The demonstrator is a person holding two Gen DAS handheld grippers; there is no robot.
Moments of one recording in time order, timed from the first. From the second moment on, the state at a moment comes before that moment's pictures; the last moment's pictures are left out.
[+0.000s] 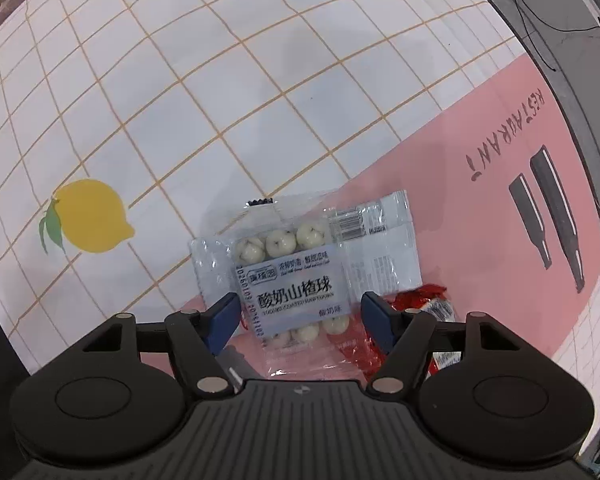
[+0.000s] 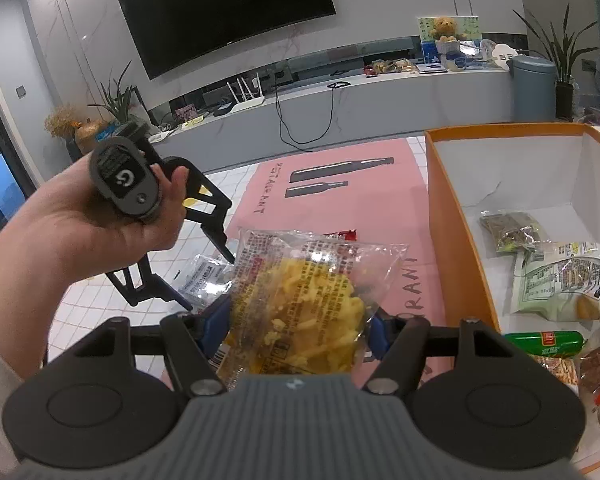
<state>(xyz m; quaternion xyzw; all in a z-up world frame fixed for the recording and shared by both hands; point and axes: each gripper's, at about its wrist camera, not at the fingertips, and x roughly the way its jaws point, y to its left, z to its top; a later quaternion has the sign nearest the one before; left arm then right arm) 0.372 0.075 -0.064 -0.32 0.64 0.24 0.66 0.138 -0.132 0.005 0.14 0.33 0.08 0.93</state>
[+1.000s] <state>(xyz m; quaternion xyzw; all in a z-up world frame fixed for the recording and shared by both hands) 0.311 0.044 0.012 -0.20 0.54 -0.03 0.82 0.117 -0.161 0.025 0.17 0.27 0.08 0.94</state>
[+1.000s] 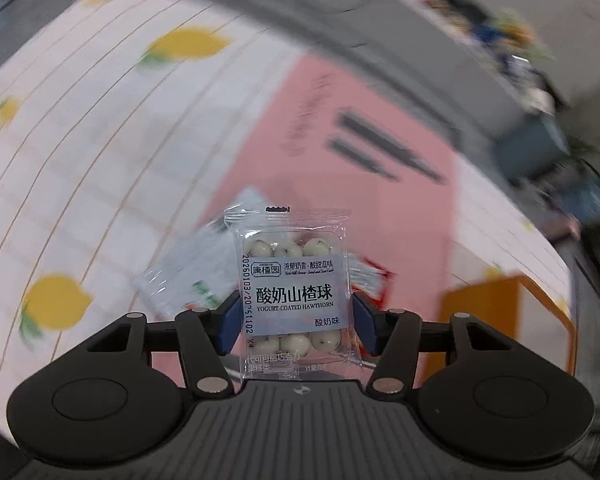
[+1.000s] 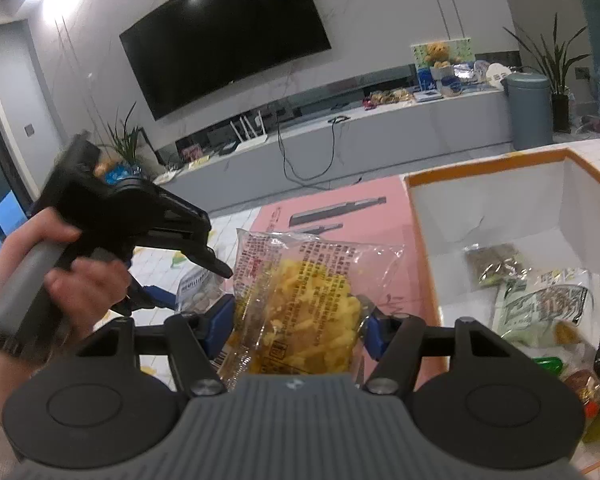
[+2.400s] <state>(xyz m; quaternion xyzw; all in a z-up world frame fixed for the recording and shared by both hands) 0.210 -0.179 -0.004 -0.02 0.43 -0.25 0.87 0.072 -0.349 0.056 0.34 0.14 -0.09 0.93</state>
